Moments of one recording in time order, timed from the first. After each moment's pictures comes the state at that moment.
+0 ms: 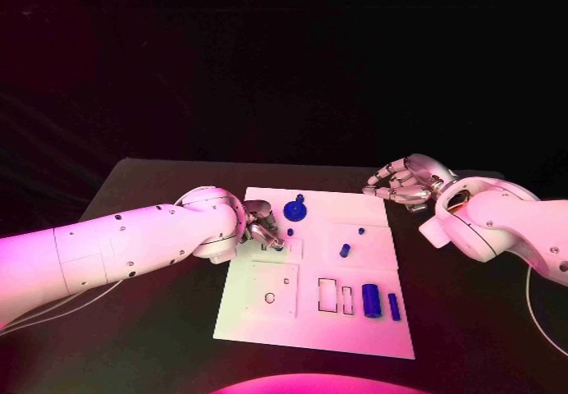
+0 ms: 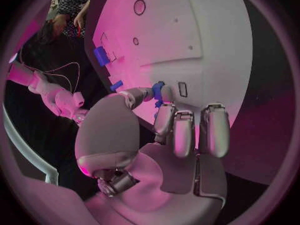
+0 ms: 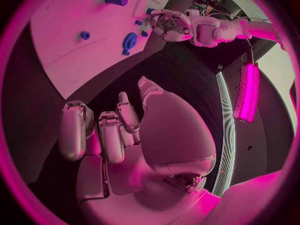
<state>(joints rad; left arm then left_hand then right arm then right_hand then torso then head) 1.16 -0.73 -0.03 1.49 -1.14 0.05 -0.50 1.11 -0.26 0.65 0.18 0.49 0.97 0.04 0.67 0.85 1.42 -0.05 1.30 1.18 1.47 -0.09 1.55 1.31 0.06 1.42 0.02 1.49 1.31 1.33 -0.90 -0.14 1.59 -0.81 -0.43 -0.17 1.37 -0.12 0.19 0.29 0.17 0.79 0.18 0.39 0.27 1.25 0.10 1.35 1.25 1.46 0.03 1.56 1.31 0.05 1.44 0.13 1.32 1.31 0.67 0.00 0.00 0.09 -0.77</state>
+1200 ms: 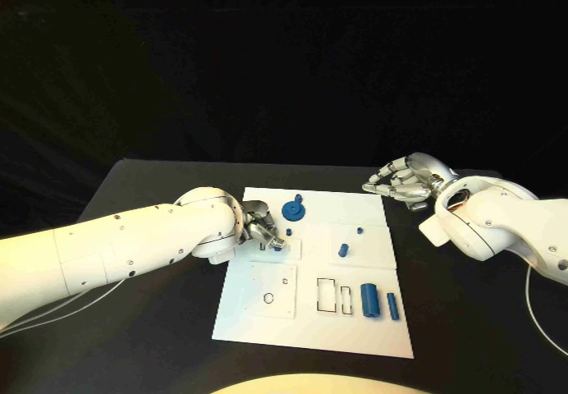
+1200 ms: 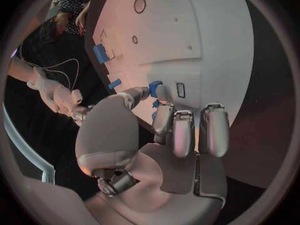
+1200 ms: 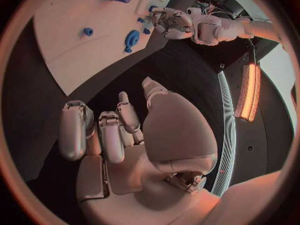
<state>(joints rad) 1.16 -0.72 -0.03 1.47 -1.11 0.04 -0.51 1.08 -0.24 0.53 0.23 0.47 1.01 0.00 0.66 0.84 1.42 -0.06 1.29 1.18 1.47 -0.10 1.55 1.31 0.06 1.41 0.01 1.49 1.31 1.33 -0.91 -0.14 1.59 -0.82 -0.45 -0.18 1.30 -0.13 0.18 0.29 0.17 0.78 0.17 0.40 0.27 1.25 0.10 1.35 1.24 1.46 0.03 1.55 1.31 0.05 1.44 0.13 1.31 1.31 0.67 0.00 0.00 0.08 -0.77</state>
